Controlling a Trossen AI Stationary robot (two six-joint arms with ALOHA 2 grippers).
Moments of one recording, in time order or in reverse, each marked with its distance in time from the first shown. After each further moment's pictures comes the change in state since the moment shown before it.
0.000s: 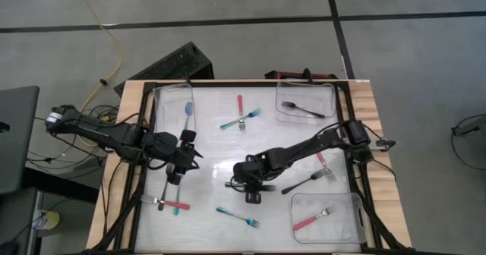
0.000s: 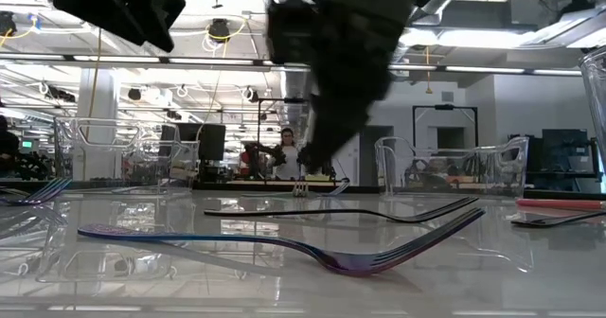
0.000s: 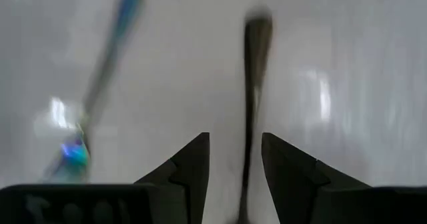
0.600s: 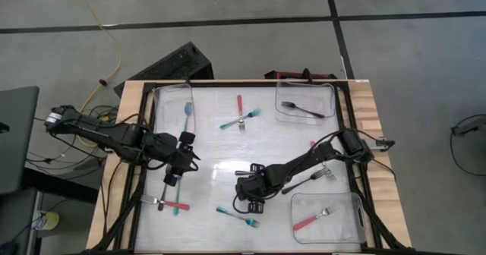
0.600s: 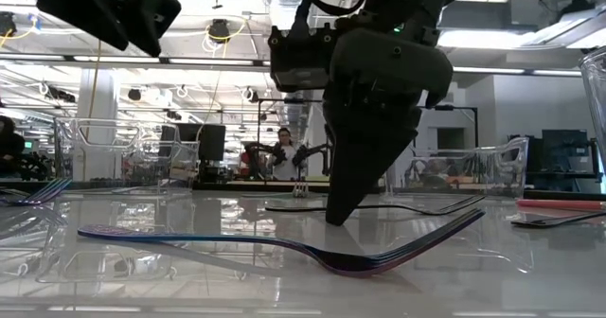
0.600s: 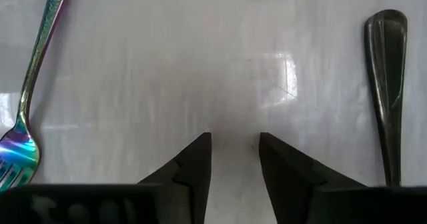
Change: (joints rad) left arm 0.000 -0.005 0.000 -0.046 0.051 0.012; right arm 0.111 0.146 0.007 -0.045 0.157 0.110
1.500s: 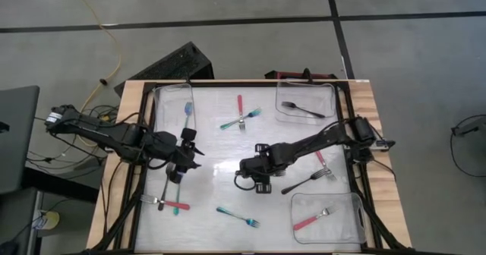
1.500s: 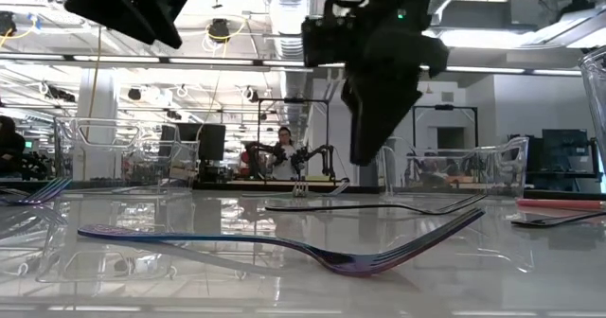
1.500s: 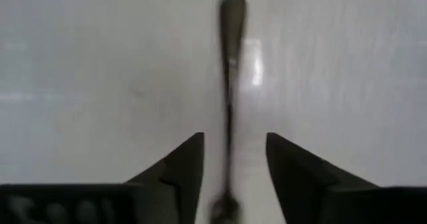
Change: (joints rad) left arm 0.005 0.000 0.000 0.077 -0.109 0.044; right arm -0.130 -0.210 -0.010 -0.224 0.054 -0.234
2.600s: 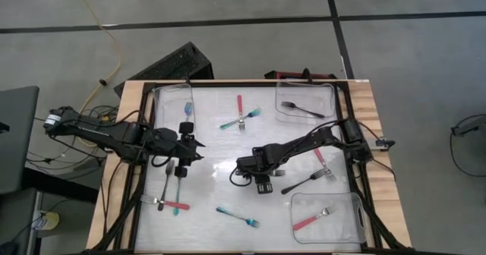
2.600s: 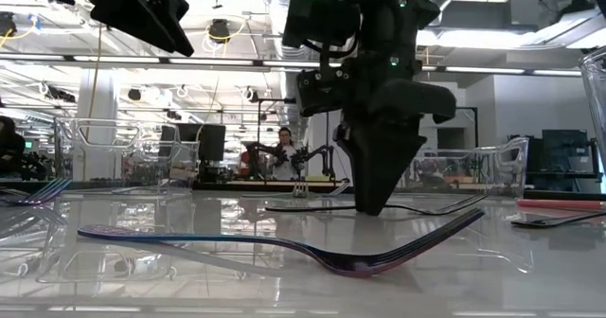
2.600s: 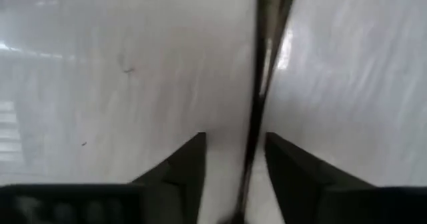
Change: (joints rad) left arm 0.042 0.000 -0.001 0.014 -0.083 -0.090; right arm -0.035 0.158 -0.037 0.048 -0.167 -0.104
